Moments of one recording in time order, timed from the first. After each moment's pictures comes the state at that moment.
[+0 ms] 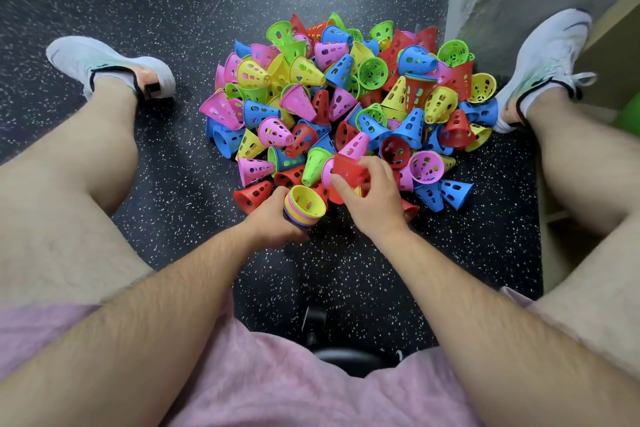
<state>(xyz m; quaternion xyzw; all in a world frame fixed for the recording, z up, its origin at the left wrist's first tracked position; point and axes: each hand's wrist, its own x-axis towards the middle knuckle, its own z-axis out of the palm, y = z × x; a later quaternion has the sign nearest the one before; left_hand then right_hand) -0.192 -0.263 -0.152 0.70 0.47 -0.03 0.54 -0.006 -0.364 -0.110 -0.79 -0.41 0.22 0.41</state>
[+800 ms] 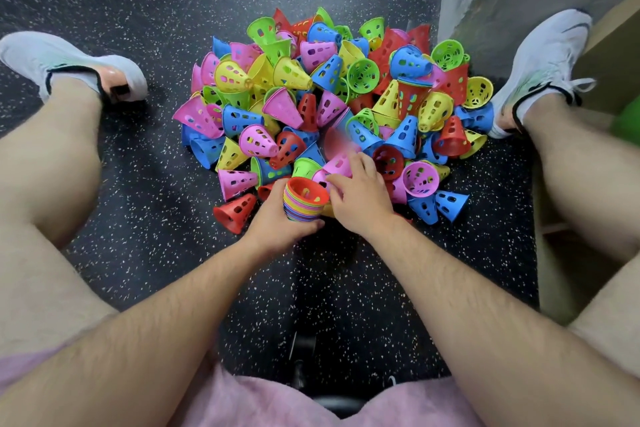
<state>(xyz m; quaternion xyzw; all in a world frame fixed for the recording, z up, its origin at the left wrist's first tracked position) -0.146 -0.259 -0.164 0.66 0.45 0.16 0.57 0.035 -0.313 -0.152 -0.80 -0.58 0.13 0.08</state>
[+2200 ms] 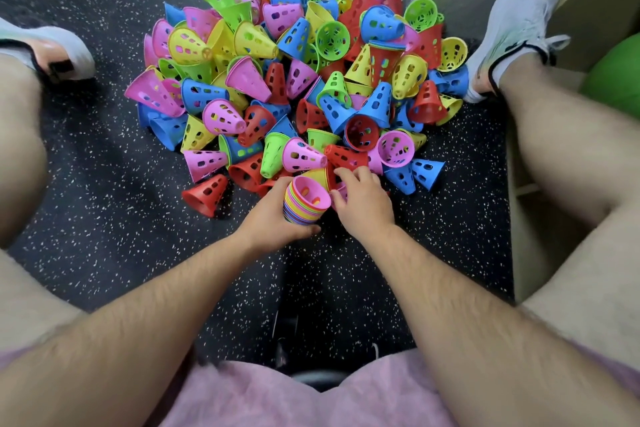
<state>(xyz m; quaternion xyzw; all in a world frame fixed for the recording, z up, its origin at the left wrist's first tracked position) -0.134 -0.287 -0.186 0.72 0.39 0.06 0.57 0.040 -0.378 -0.169 -0.86 -0.46 0.18 0.10</state>
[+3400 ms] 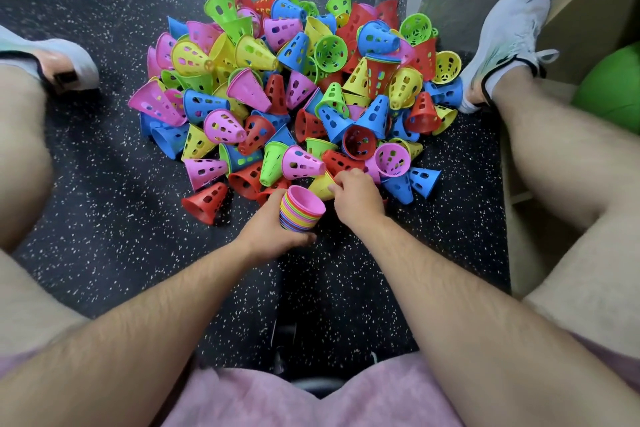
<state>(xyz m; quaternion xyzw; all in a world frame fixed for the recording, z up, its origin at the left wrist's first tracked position) -0.135 -0.288 -0.194 0.69 0.42 0.05 0.59 0.050 -0.351 -0.175 -0.87 -0.42 0.22 0.14</state>
